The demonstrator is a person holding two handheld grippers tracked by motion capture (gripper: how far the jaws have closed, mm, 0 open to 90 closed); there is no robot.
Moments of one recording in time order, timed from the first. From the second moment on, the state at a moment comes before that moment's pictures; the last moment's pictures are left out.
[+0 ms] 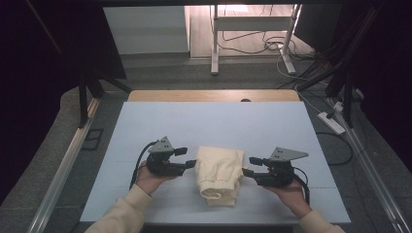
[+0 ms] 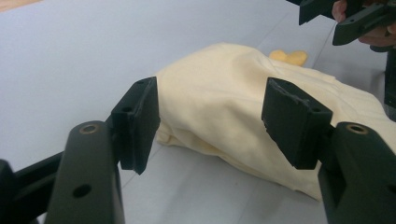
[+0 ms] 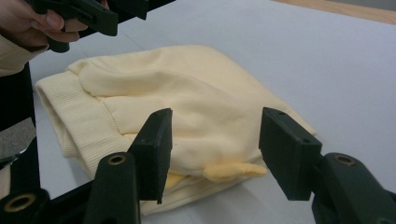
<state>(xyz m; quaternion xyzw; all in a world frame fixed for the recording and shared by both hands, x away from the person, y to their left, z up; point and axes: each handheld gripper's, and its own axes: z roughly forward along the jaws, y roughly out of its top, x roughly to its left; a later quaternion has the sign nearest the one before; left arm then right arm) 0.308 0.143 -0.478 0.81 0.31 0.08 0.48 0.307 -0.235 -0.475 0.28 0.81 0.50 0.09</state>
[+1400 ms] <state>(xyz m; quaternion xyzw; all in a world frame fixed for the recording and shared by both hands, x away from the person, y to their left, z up) 0.314 0.138 -0.475 0.81 0.32 0.09 0.49 0.298 -0.139 -0.488 0.20 0.88 0.43 -0.01</state>
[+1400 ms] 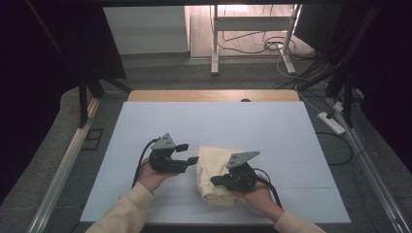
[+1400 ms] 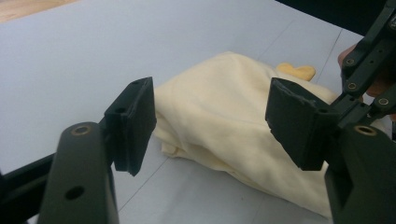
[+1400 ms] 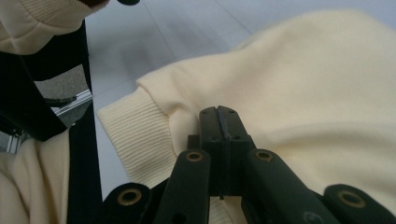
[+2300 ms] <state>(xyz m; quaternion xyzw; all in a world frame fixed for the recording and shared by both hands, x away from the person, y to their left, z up) 0.314 0.140 -0.478 0.81 0.32 0.09 0.48 0.290 -0.158 -0.497 0.20 0.87 0.45 0.00</state>
